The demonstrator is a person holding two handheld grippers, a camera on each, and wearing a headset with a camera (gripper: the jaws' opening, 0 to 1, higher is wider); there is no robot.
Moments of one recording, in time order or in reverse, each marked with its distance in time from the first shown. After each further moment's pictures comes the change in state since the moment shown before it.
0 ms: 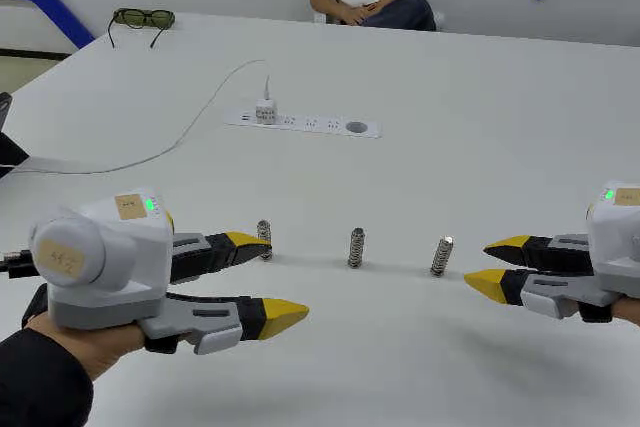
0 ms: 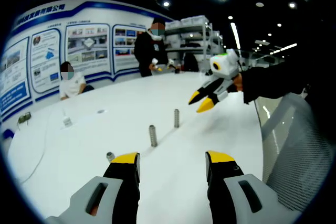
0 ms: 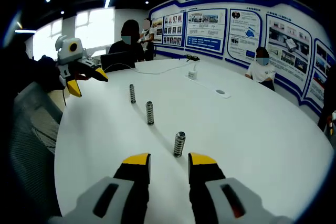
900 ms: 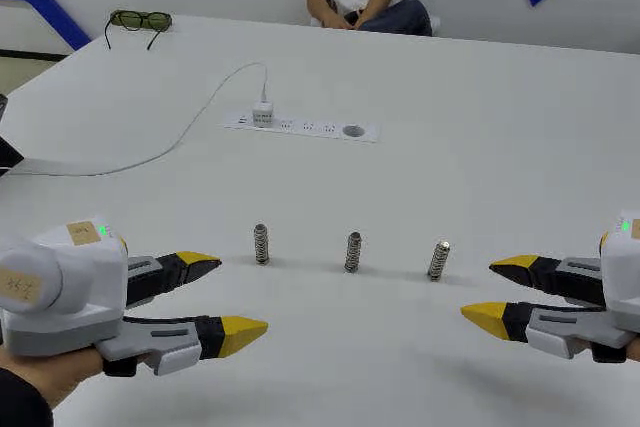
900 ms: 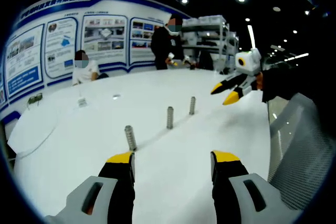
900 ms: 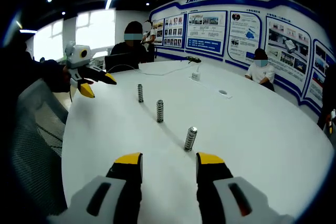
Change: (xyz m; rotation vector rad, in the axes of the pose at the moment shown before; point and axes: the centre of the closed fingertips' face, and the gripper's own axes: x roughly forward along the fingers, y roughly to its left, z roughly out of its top) left arm -0.021 0.023 -0.034 -0.095 0.030 0.099; right arm -0.012 0.021 -0.005 0.005 -0.014 -0.004
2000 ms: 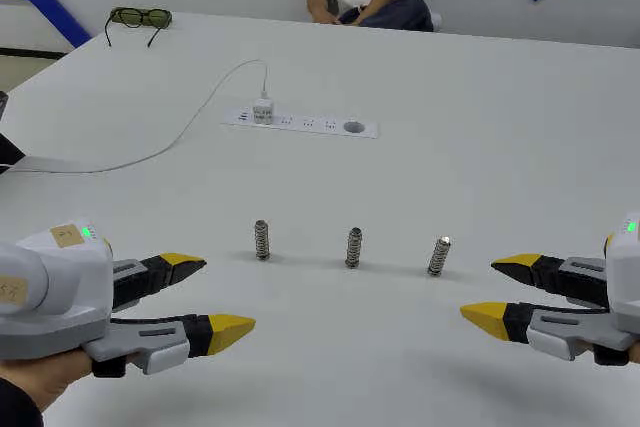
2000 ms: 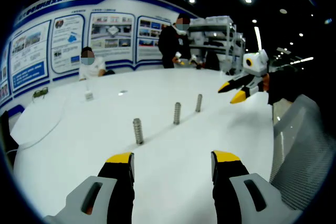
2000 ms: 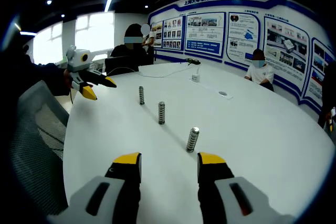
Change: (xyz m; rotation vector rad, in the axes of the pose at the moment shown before) left arm -0.007 0.009 -0.008 -0.034 0.004 0.043; right arm -0.001 0.003 0.001 0.010 -0.023 -0.002
